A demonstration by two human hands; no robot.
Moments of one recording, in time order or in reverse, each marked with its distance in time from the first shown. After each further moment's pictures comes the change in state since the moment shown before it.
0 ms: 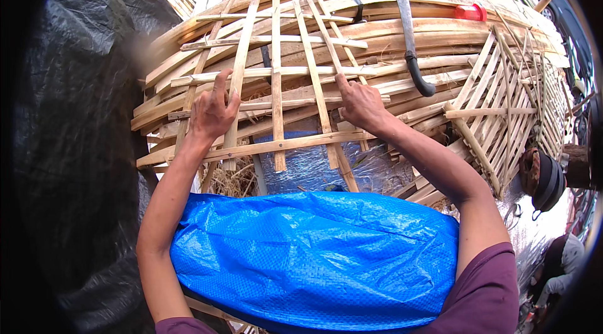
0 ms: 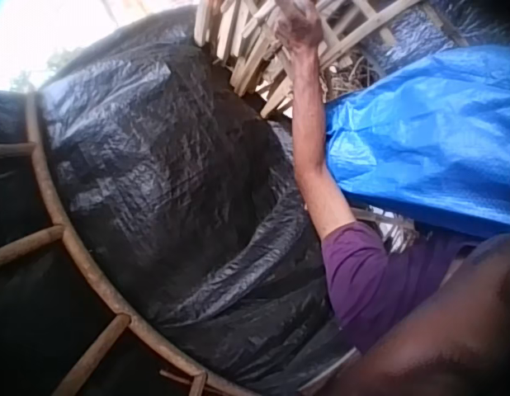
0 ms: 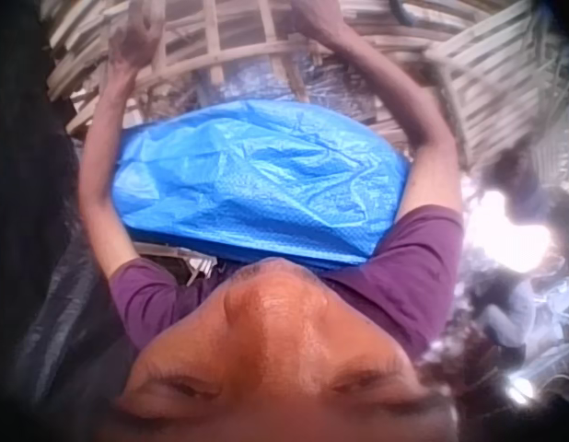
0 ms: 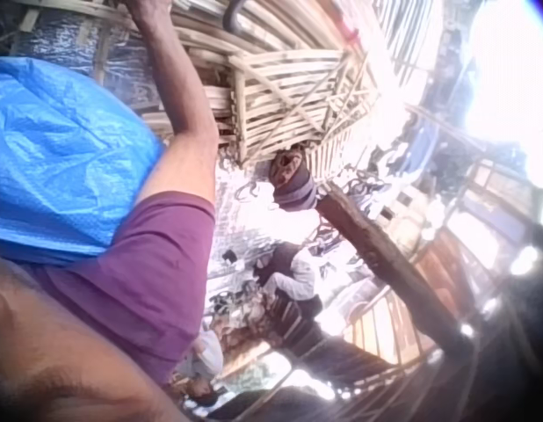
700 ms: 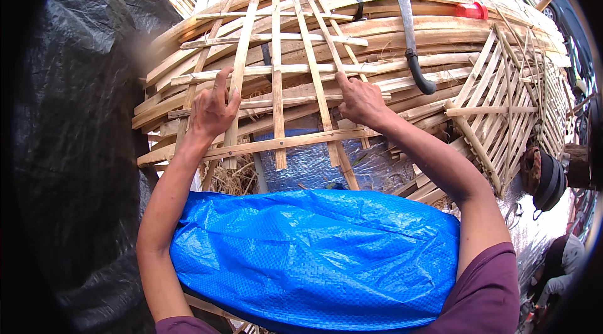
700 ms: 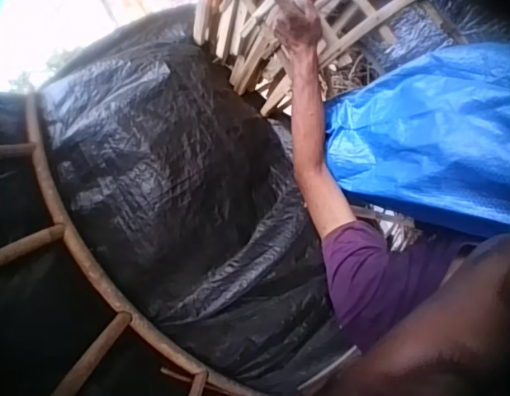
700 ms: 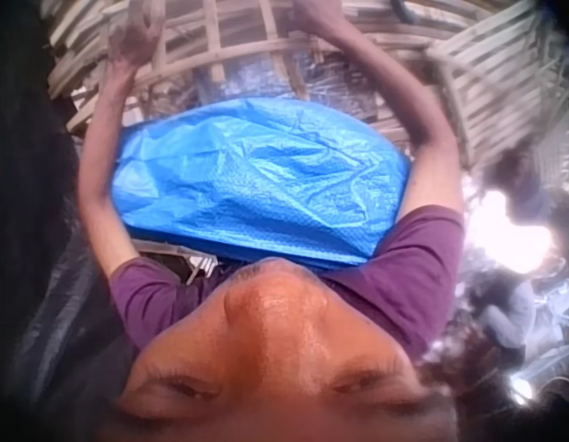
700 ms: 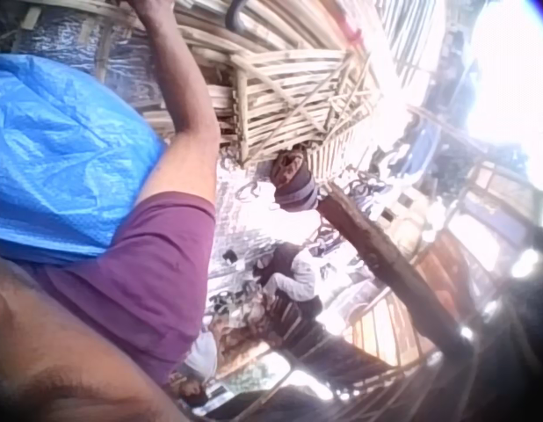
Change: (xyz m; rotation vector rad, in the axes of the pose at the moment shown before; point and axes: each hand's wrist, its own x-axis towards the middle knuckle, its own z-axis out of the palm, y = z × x) left_hand 0.000 0.005 -0.003 -0.003 -0.018 -0.003; right_hand -0.001 -0.002 -0.008 0.079 -0.024 0.045
